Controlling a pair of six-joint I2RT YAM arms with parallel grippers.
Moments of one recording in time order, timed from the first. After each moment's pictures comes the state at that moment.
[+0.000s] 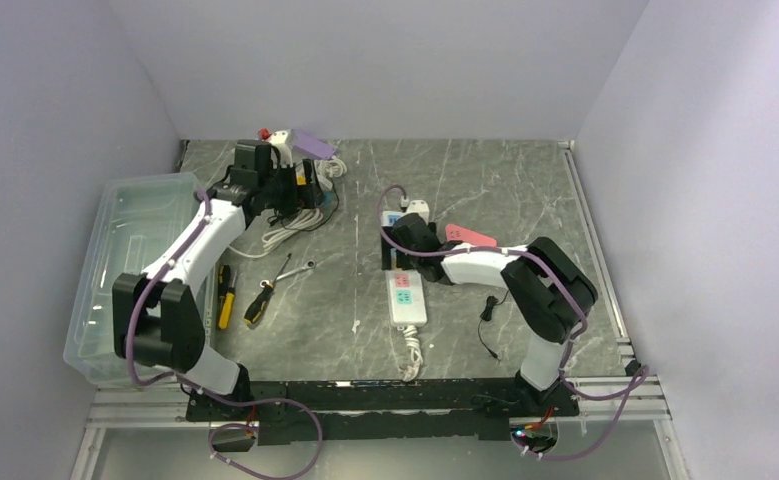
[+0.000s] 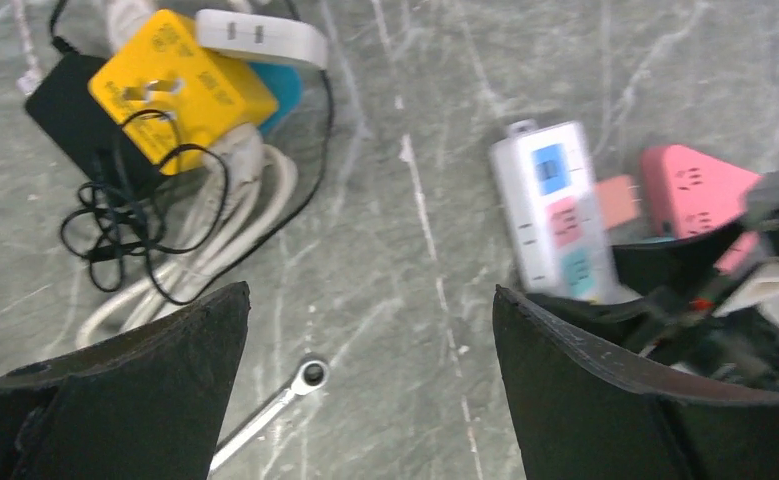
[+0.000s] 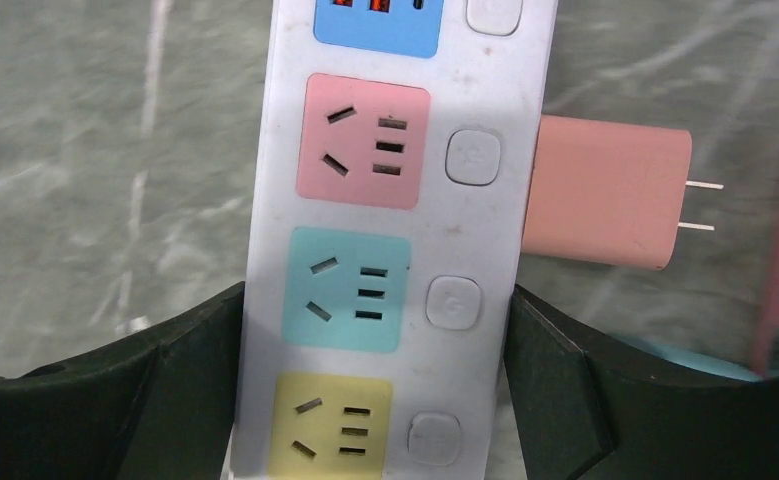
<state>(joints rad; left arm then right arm) -0.21 1.48 1.20 -0.34 0.26 -0.27 0.75 1.80 0.95 0.08 0.25 0.48</state>
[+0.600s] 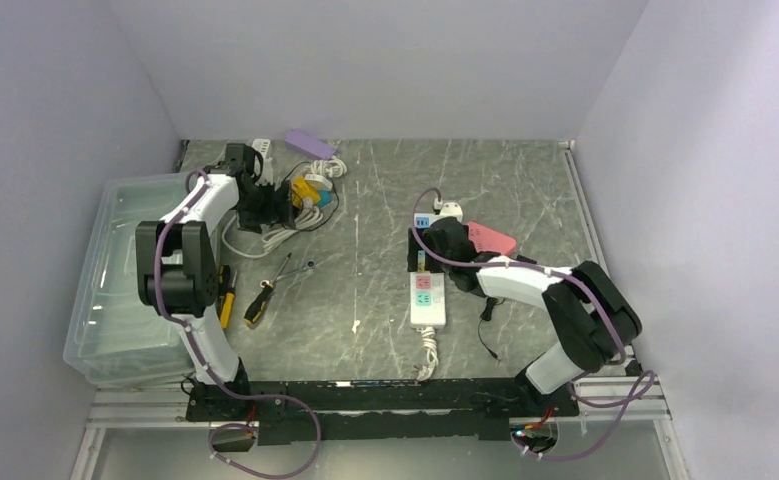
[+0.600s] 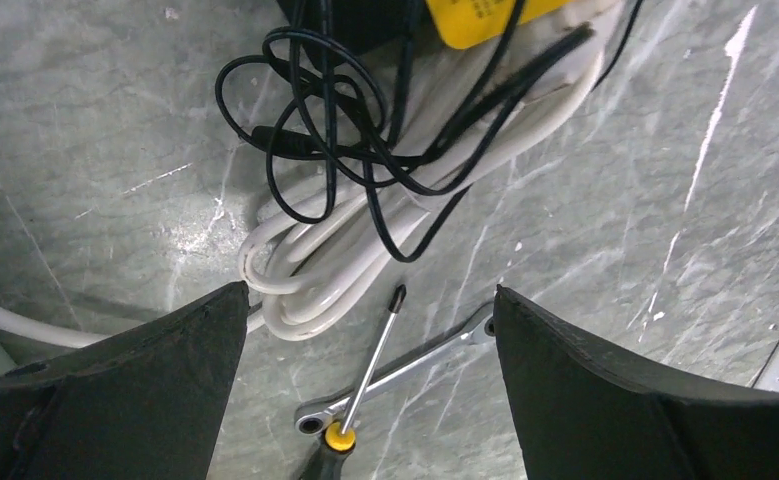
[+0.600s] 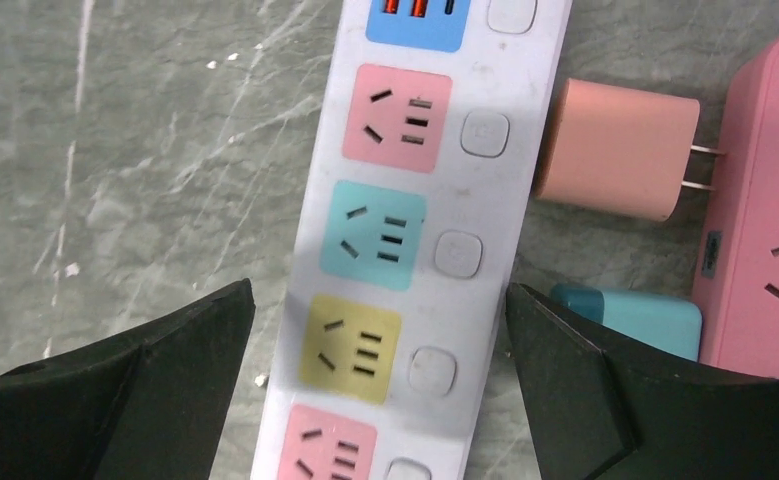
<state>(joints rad) -0.03 1.84 1.39 -0.69 0.21 -0.11 0.61 1.57 0.74 0.10 0.22 0.43</state>
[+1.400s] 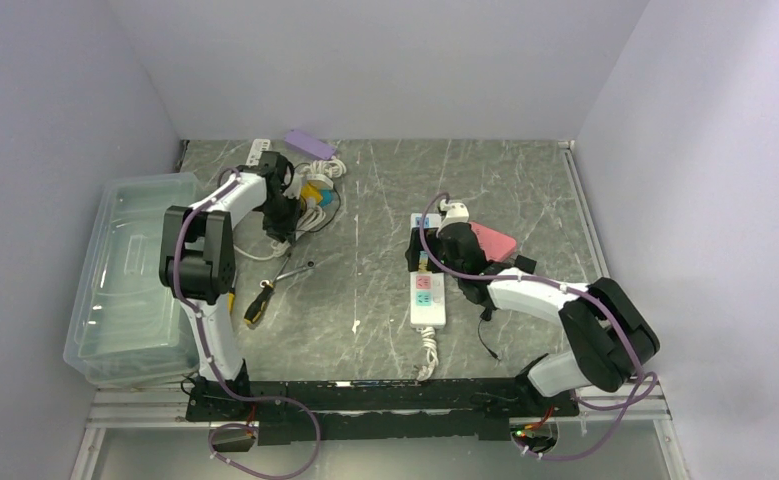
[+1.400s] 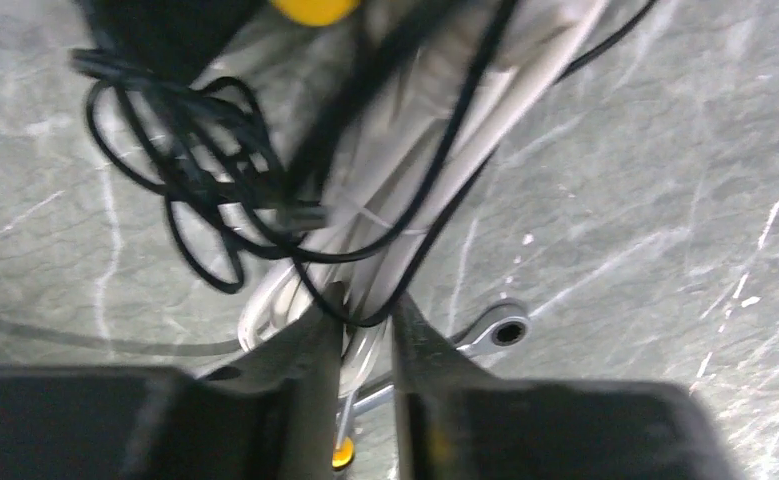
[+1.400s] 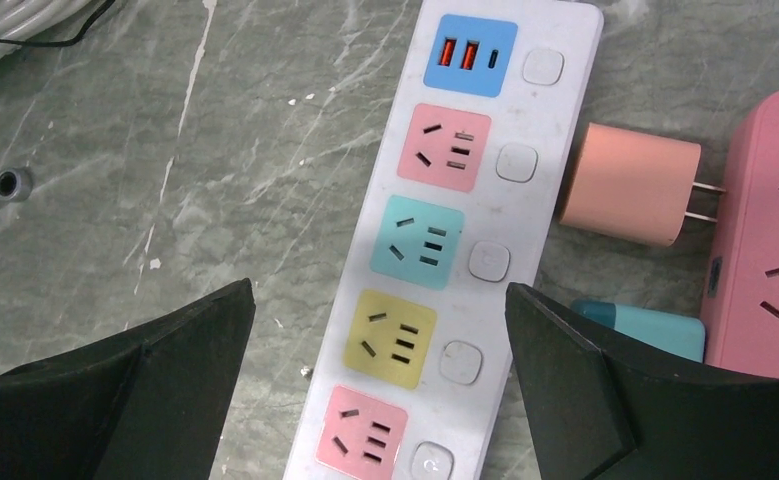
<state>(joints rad) -0.13 1.98 1.47 -0.80 0.12 -0.01 0.61 1.43 0.62 0.26 0.17 0.40</state>
